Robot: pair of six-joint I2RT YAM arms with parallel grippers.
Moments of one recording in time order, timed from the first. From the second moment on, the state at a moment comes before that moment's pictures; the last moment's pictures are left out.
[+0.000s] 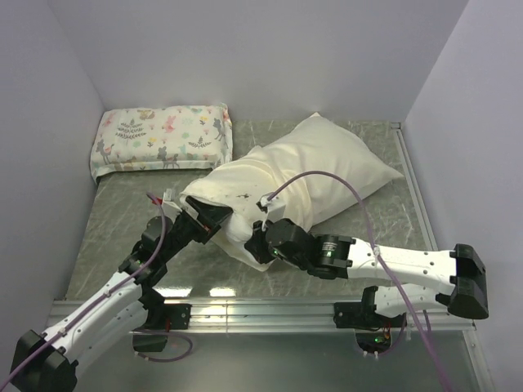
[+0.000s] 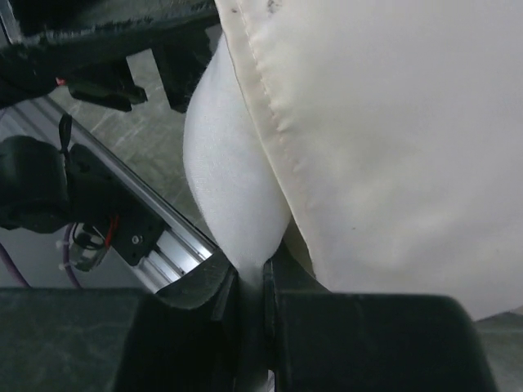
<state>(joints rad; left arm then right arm) -0.54 0.65 0.30 0.20 0.10 -1.27 1.26 1.17 0.93 -0.29 0.35 0.67</state>
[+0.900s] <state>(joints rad) -0.53 0.68 0.38 -0.10 0.06 -1.03 1.30 1.24 1.18 -0.42 0.32 0.51</state>
